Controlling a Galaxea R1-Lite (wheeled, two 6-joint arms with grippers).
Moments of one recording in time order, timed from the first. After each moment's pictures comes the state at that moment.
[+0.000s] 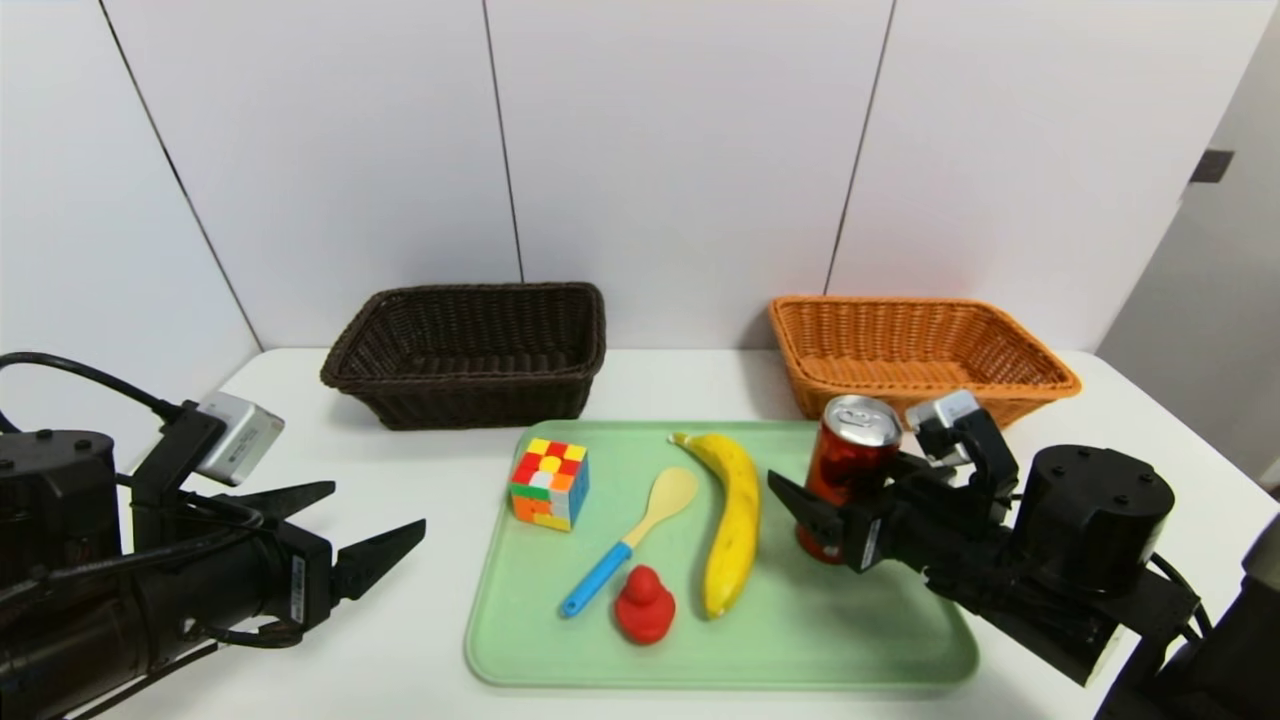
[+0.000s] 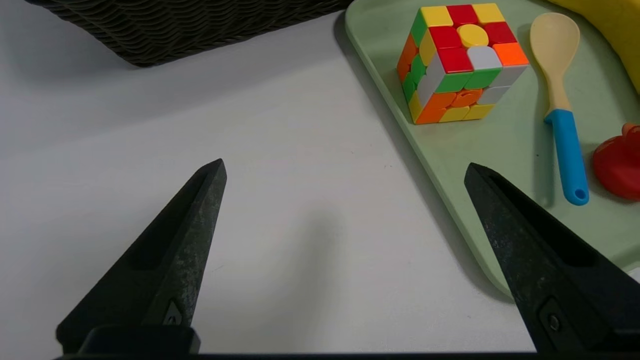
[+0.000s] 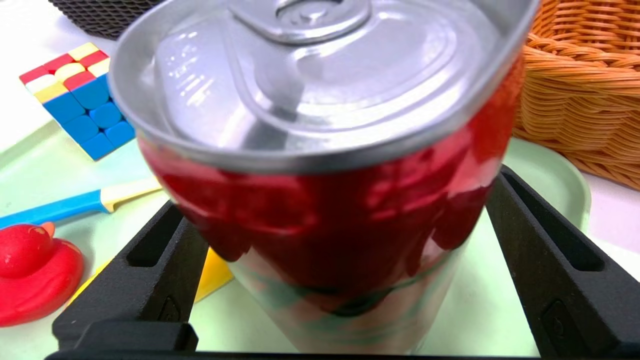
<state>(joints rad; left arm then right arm) -0.23 1.34 -0.29 -0.69 -0.18 0.01 0.48 1.93 -0.28 -1.52 0.04 0.06</state>
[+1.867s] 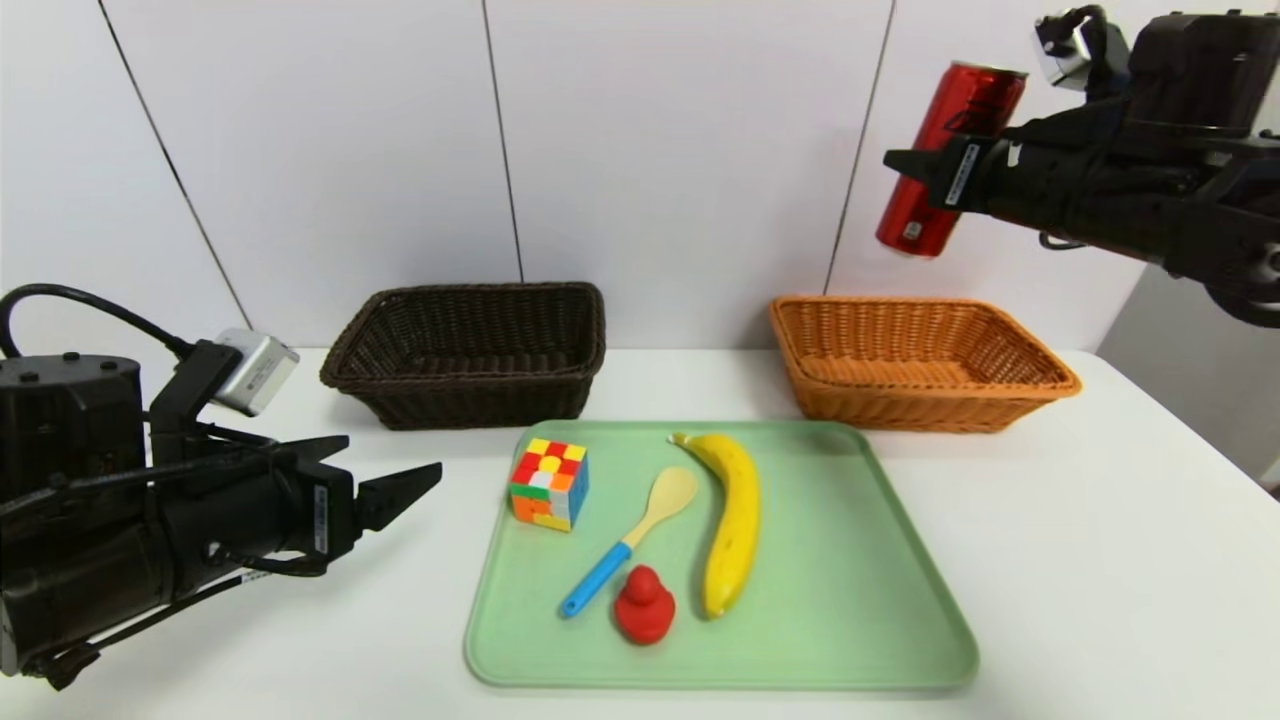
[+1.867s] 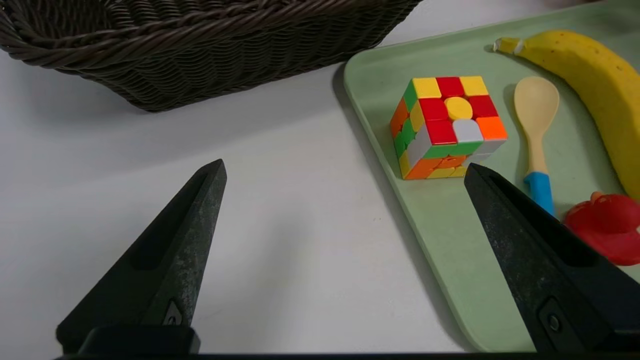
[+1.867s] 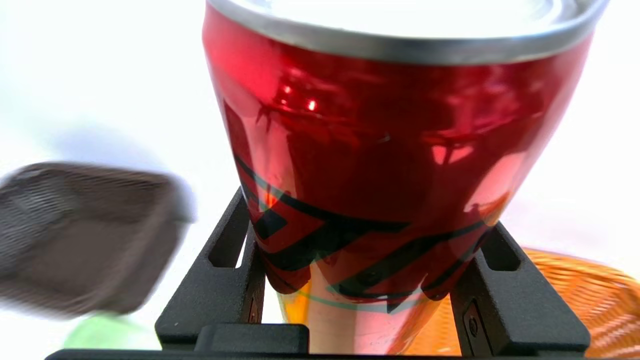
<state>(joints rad) -0.27 1.36 -0.47 -0.55 -0.12 -0.05 0.19 1.77 -1.39 -0.39 0.09 0.10</state>
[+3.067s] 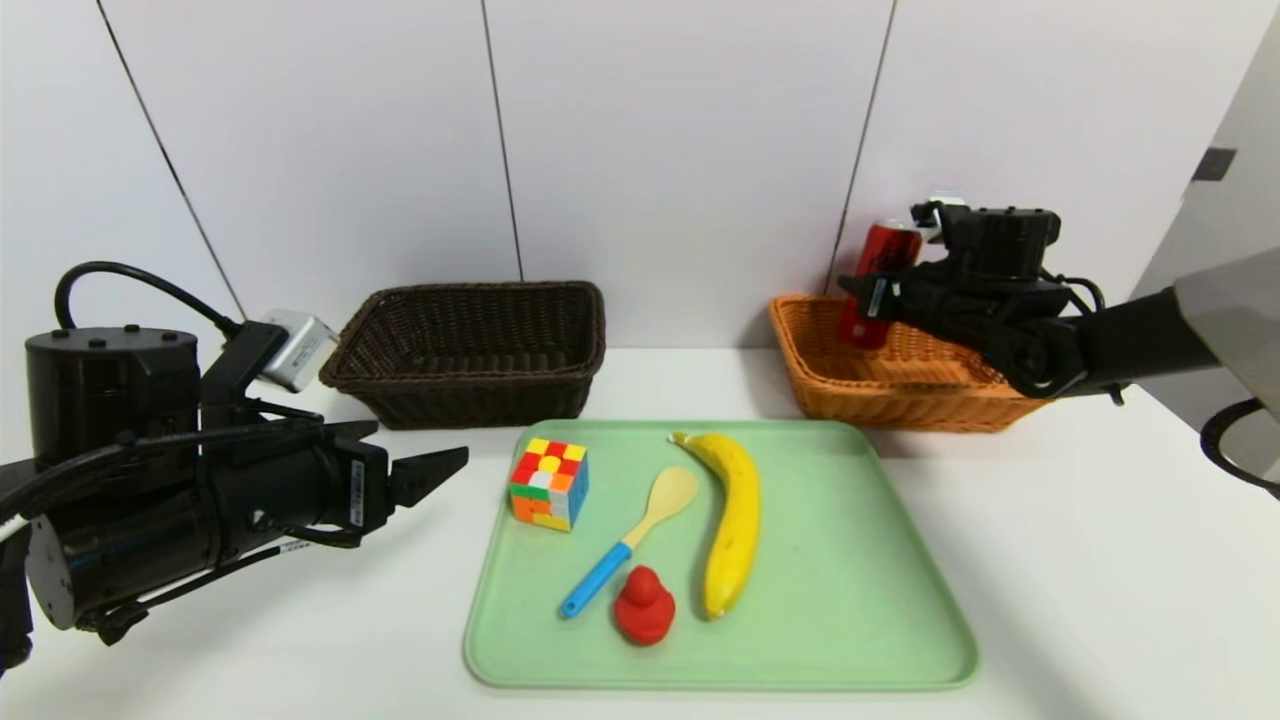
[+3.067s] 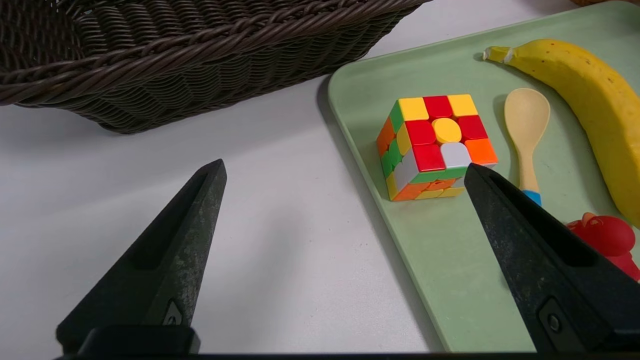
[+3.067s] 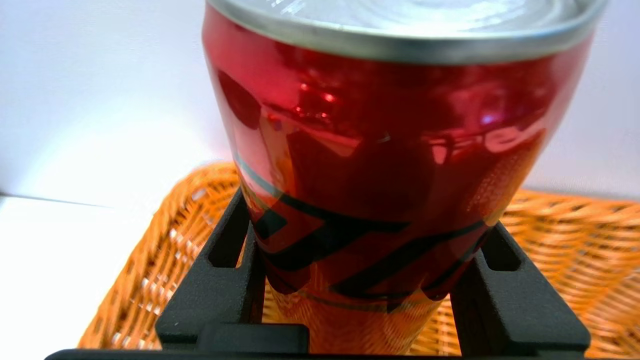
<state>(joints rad) -0.31 1.43 -0.56 -0.53 -0.12 -0.06 0.10 2.20 -1.46 -0.59 0.08 0.08</state>
